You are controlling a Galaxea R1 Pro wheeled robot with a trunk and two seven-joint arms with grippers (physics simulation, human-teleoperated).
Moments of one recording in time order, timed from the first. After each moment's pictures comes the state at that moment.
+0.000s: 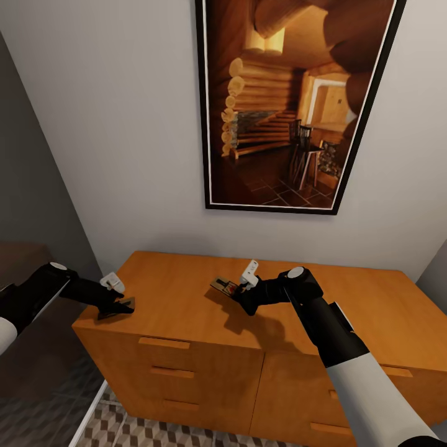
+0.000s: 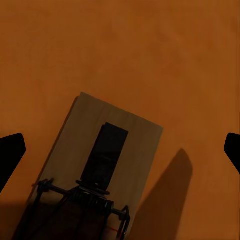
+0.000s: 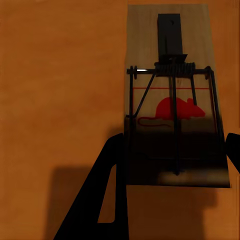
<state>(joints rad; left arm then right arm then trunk) -1.01 0.55 -0.52 -0.70 0.03 0.51 -1.18 -0.75 0.01 0.26 -1.30 0.51 0.72 1.10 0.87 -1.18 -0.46</state>
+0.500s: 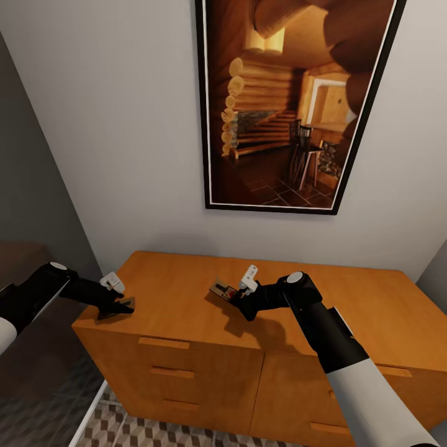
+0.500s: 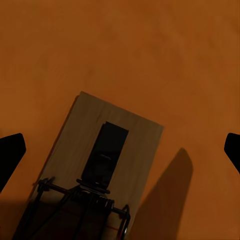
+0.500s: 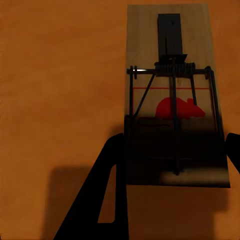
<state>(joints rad) -1.01 0.55 -0.52 -0.71 0.03 0.52 -1.17 -0.73 0.01 0.26 -1.30 0.51 0.71 1.10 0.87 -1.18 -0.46</state>
